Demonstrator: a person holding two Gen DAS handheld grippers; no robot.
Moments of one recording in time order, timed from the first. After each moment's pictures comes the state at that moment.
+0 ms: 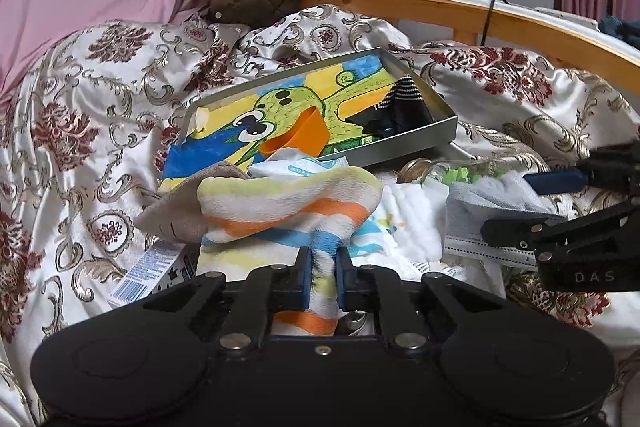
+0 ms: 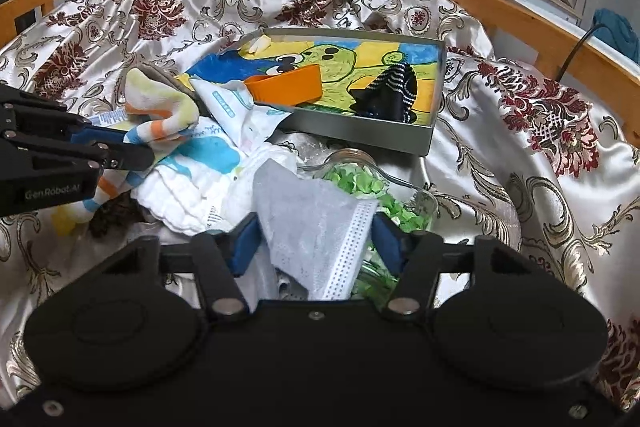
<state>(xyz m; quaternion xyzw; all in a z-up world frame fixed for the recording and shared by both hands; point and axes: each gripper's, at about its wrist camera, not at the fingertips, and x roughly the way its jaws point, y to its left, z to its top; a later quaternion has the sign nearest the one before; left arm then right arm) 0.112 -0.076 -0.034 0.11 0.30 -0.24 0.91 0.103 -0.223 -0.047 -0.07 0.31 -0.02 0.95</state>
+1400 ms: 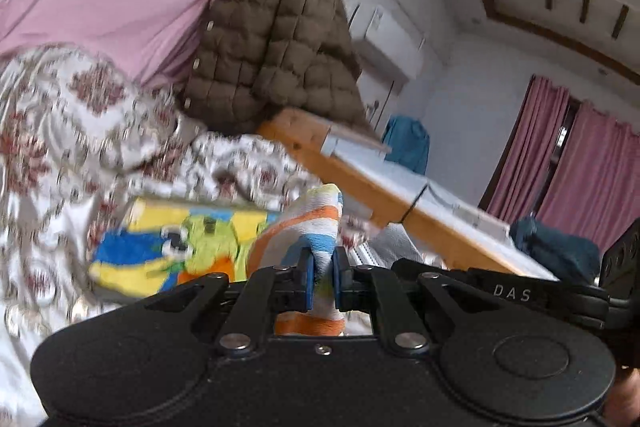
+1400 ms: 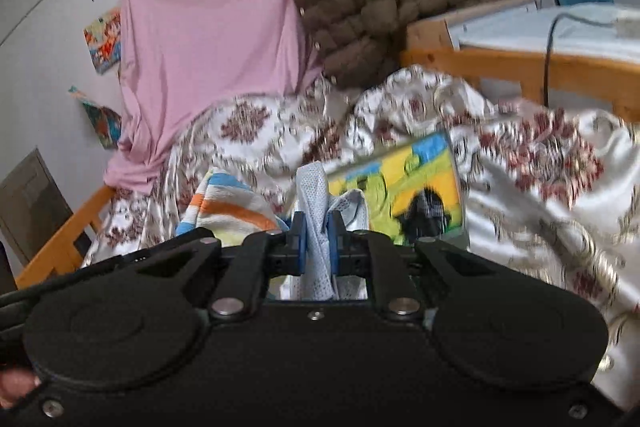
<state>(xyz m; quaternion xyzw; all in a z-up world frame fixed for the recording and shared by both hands) 0.091 -0.050 0.074 -0.13 0.17 -0.34 0.92 0.061 -0.242 0.061 0.18 0.15 0.00 0.97</state>
